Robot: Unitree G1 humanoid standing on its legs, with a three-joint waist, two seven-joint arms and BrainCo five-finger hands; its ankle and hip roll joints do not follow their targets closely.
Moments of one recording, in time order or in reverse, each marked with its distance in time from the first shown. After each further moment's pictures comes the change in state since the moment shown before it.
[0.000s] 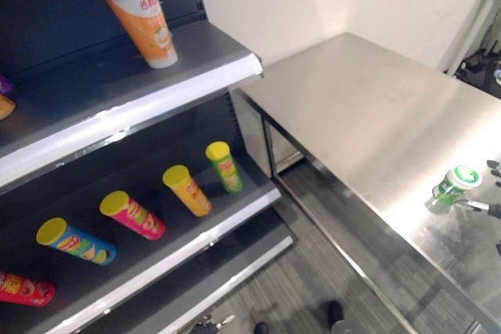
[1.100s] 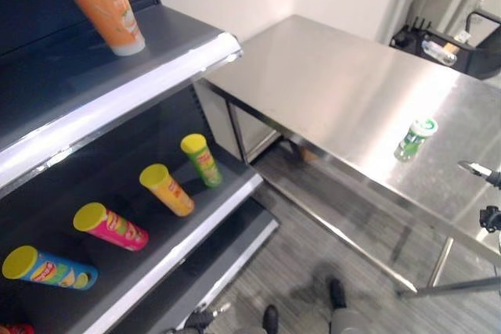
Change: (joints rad) left arm -0.026 0.046 -0.002 0.037 -0.031 0.000 0.049; right arm -0.151 0.131 -0.026 0.032 -0.031 -0.014 -0.284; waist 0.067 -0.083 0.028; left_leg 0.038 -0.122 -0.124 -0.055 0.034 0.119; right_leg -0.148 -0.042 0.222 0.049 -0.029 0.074
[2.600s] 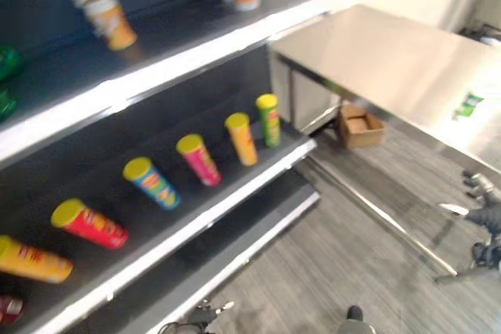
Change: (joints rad) left arm -0.046 -0.031 0.013 -0.088 0.054 -0.004 -0.031; right arm 0.143 -0.073 0.001 -0.035 0.169 0.002 0.227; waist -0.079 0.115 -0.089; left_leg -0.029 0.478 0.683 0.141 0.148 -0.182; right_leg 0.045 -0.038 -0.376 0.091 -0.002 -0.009
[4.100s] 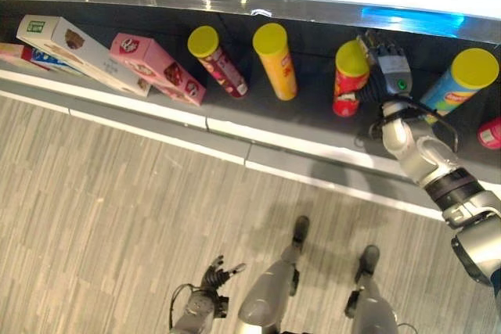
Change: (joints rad) left arm -0.075 0.045 -0.234 -0.123 -0.154 -0.072 0.117; right arm -1.158 0.088 0.872 0.366 -0.761 0.122 -0.435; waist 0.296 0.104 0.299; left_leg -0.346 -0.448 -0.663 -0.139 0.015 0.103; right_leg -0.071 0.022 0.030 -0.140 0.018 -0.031
